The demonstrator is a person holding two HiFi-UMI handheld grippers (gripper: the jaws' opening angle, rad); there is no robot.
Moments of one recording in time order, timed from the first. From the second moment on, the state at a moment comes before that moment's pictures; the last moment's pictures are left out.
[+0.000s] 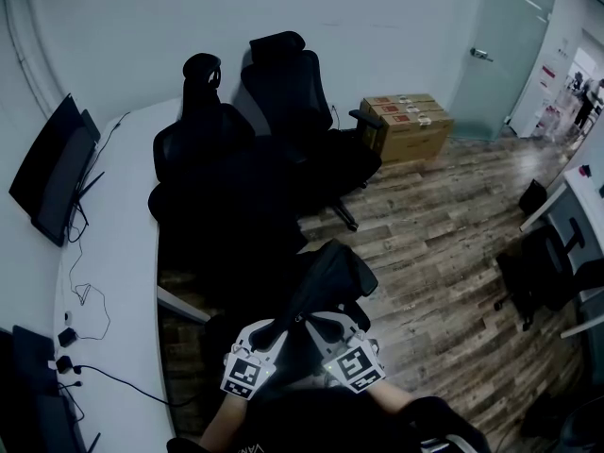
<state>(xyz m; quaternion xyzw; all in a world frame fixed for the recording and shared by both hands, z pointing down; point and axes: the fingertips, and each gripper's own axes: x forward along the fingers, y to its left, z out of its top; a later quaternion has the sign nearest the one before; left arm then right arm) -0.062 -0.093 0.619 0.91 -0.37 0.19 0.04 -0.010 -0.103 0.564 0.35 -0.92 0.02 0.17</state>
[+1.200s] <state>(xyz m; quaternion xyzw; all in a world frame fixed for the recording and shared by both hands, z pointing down) -0.065 -0.114 0.615 0.90 -0.38 0.19 0.05 0.007 -0.152 0.537 0.37 -0.90 -0.10 0.21</state>
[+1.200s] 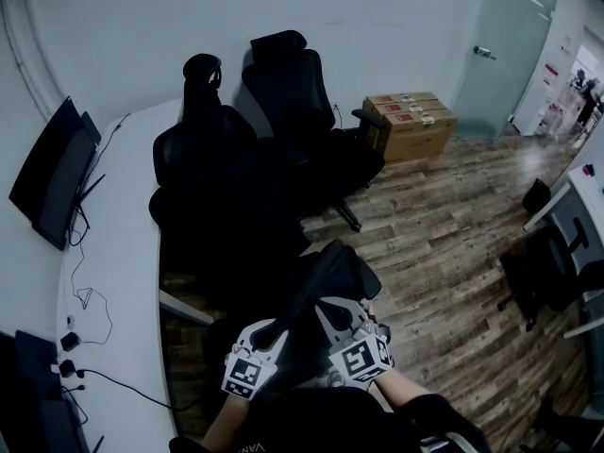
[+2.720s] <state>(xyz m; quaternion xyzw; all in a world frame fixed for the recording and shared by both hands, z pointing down) -0.056 -0.127 0.611 0.91 -0.37 0.19 0.08 0.039 -0.222 0.520 0.37 -0.86 -0.22 0.26</state>
